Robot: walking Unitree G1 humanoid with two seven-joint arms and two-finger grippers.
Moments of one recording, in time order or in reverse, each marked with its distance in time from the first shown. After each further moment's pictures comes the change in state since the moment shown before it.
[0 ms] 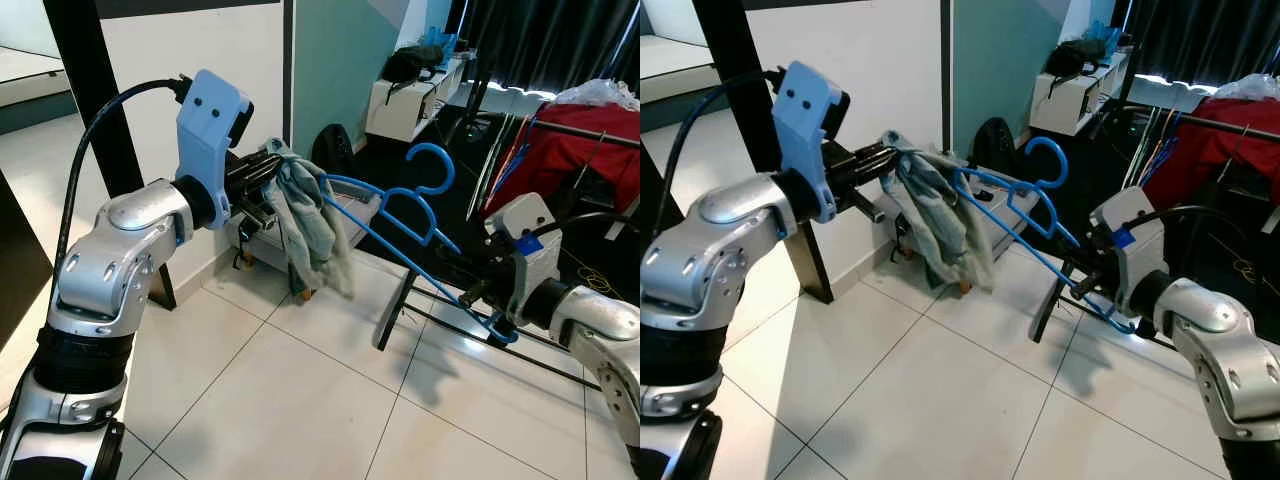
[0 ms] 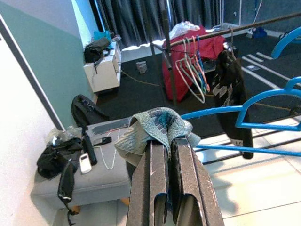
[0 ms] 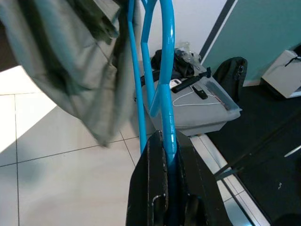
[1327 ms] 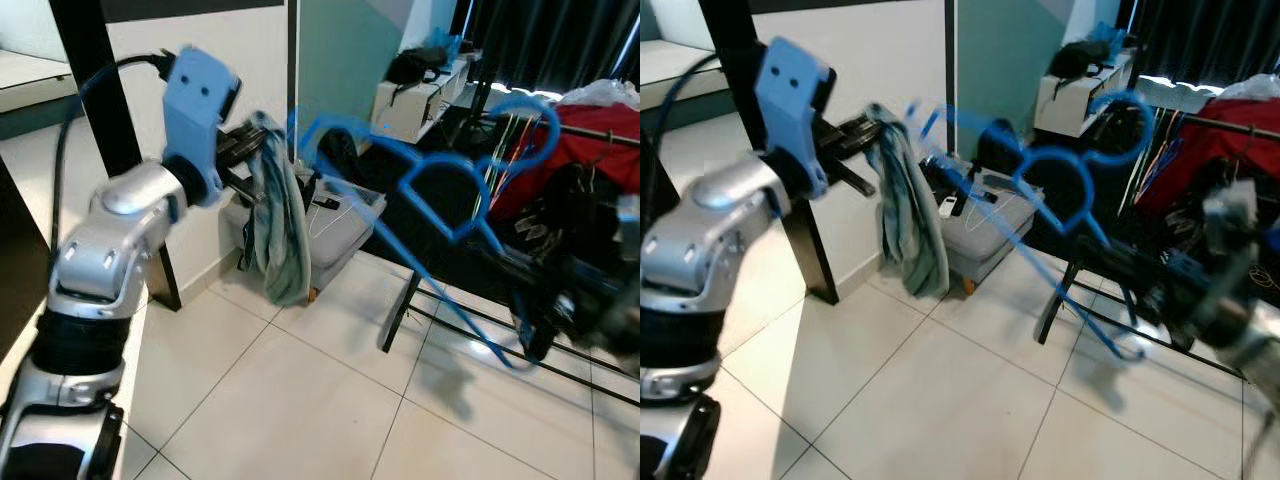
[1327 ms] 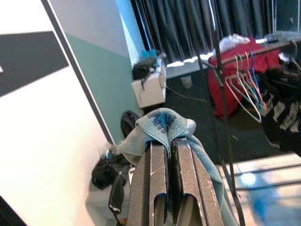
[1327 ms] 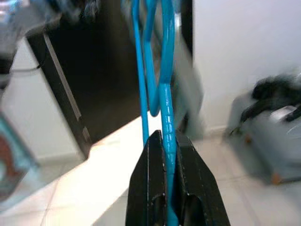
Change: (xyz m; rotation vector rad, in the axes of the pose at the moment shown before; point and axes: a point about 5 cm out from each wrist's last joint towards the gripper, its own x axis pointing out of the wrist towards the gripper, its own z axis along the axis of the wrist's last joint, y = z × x) left arm 0.002 0.032 0.018 0.121 -0.079 0.189; right arm -0.072 0.008 0.004 0.394 -0.194 0.415
